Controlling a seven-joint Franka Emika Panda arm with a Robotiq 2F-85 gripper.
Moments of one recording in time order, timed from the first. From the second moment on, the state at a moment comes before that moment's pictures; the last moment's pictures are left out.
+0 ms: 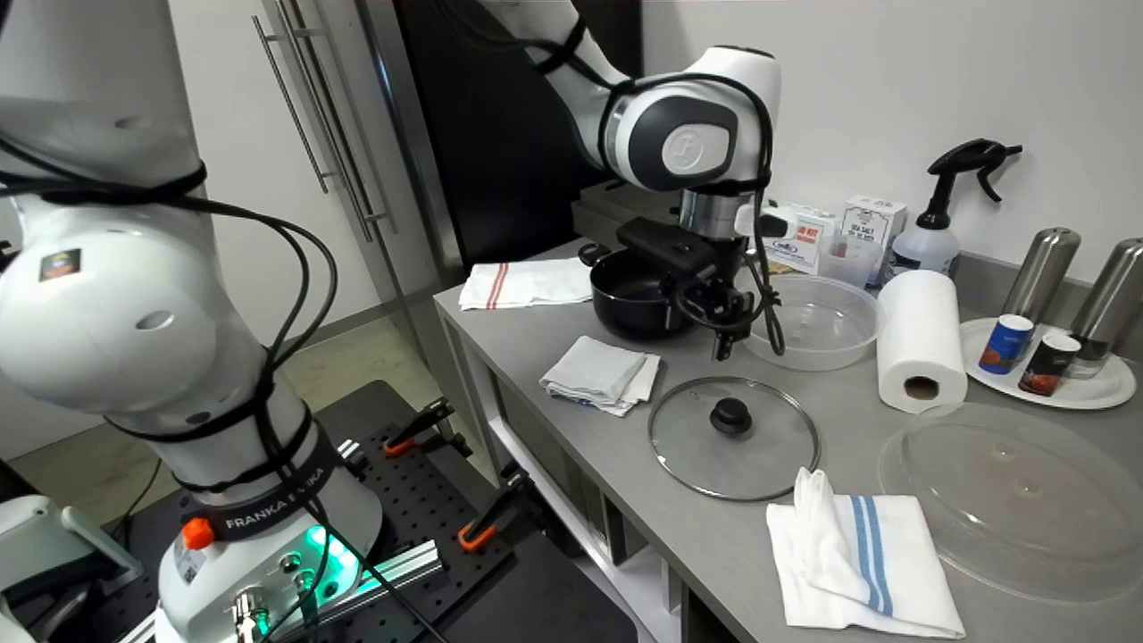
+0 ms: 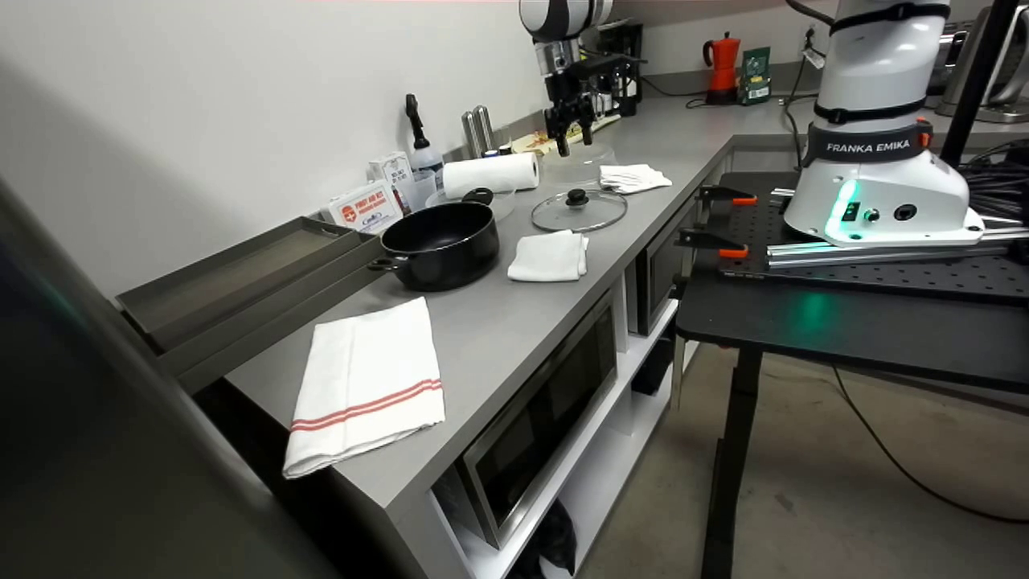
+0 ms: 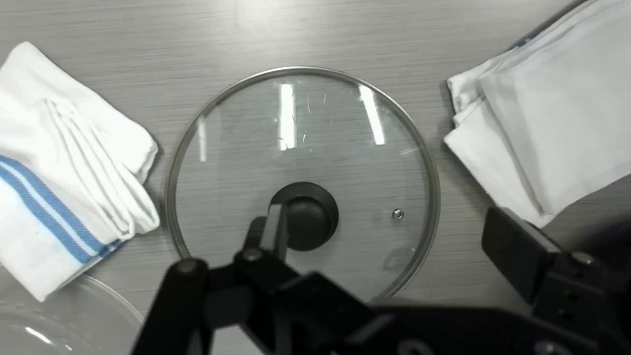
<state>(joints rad) -0.15 0.29 -0.20 -2.23 0.05 2.40 -0.13</state>
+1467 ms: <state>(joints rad) -0.32 0.69 -0.11 -1.88 0.18 2.43 -0.04</state>
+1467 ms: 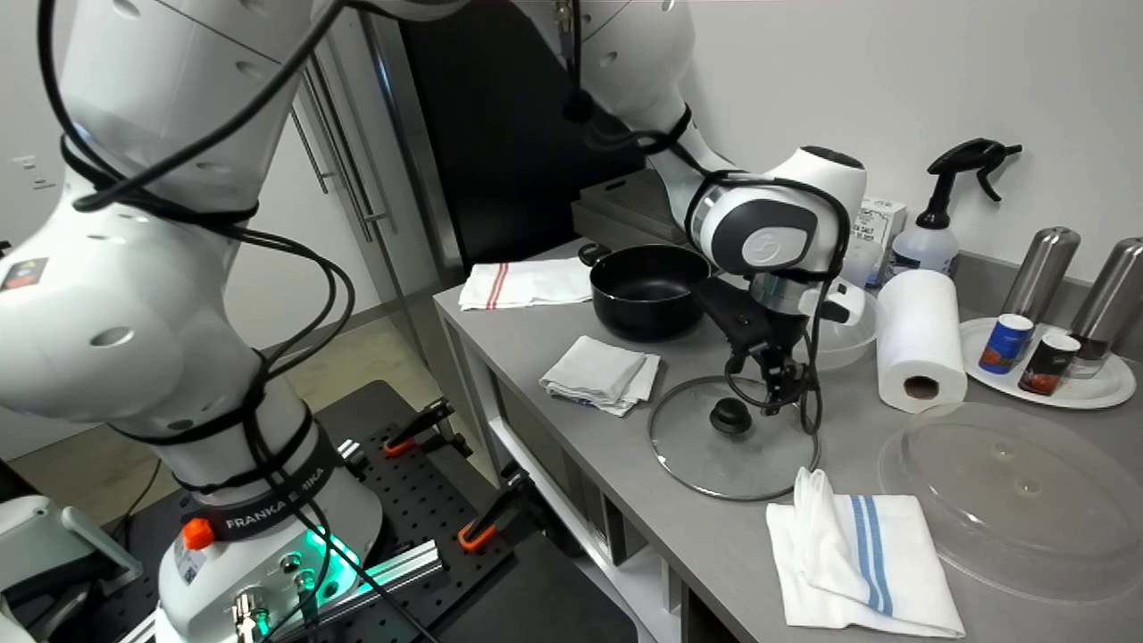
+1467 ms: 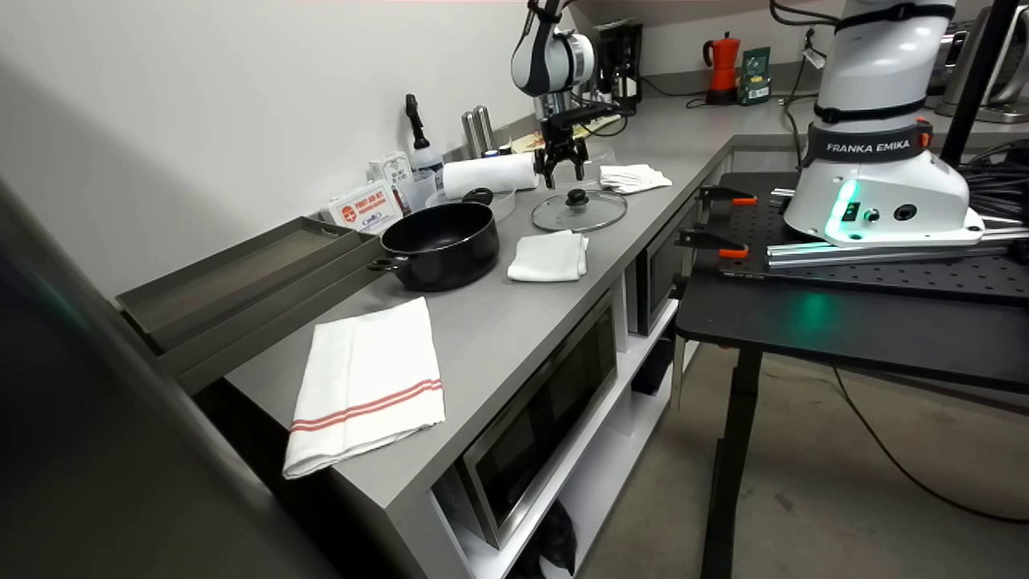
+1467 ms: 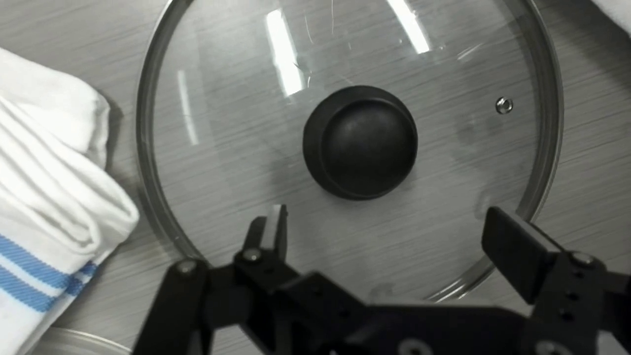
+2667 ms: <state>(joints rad) -0.31 0.66 -0.10 -1.99 0.18 2.43 -0.04</state>
